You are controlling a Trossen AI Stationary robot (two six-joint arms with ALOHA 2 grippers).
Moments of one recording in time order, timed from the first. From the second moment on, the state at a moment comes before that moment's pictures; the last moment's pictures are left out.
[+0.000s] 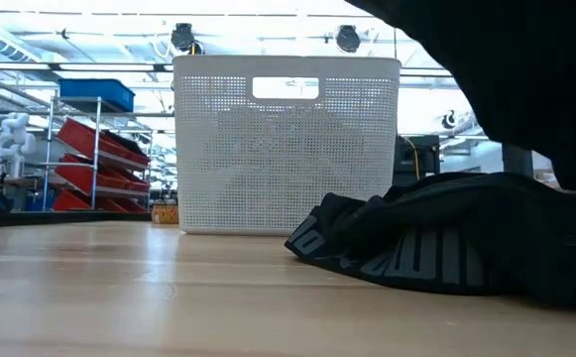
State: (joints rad) left arm -0.55 1.72 1.22 0.11 -0.44 -0.12; right arm 0.60 1.56 2.25 -1.34 0.11 0.42
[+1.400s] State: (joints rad) left arm -0.52 1.81 1.22 0.05 -0.39 -0.47; right arm 0.60 1.56 2.31 -1.44 0.11 0.40
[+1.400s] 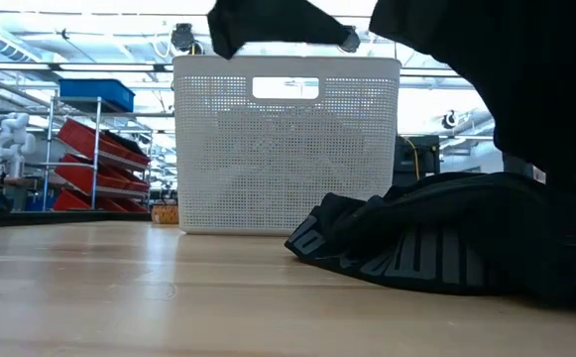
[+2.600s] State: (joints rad) left arm -0.45 1.86 1.22 0.21 -0.40 -0.39; right arm 0.60 1.56 2.31 -1.44 0.16 0.39
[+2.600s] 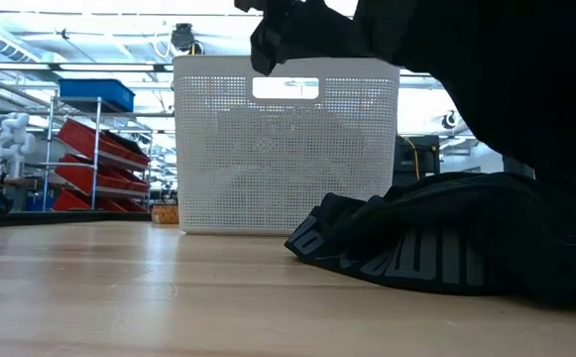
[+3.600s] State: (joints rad) left arm -0.33 1.80 1.22 0.20 0.28 -1.12; right arm 0.54 1.62 2.01 -1.57 0.32 0.35
